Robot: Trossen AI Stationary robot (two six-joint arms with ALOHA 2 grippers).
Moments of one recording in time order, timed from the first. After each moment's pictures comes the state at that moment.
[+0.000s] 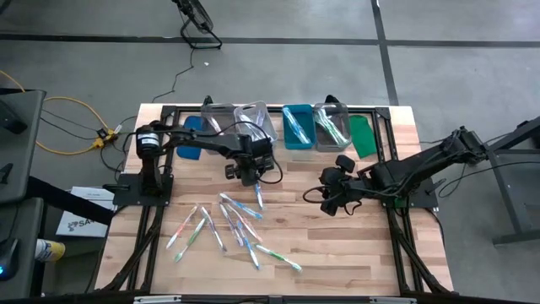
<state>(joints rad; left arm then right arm) 0.24 1.88 1.21 -0.60 0.12 1.63 0.34 1.25 0.97 -0.70 0.50 0.58</state>
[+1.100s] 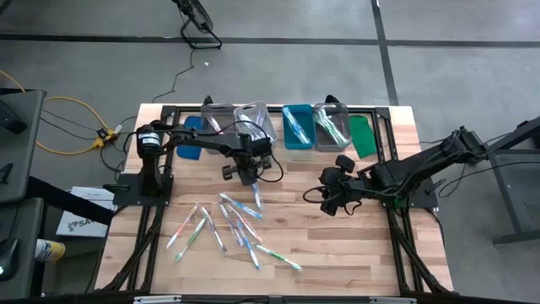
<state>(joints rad) 0.24 1.89 1.21 -0.68 0.16 1.55 0.34 1.25 0.97 -0.70 0.50 0.58</state>
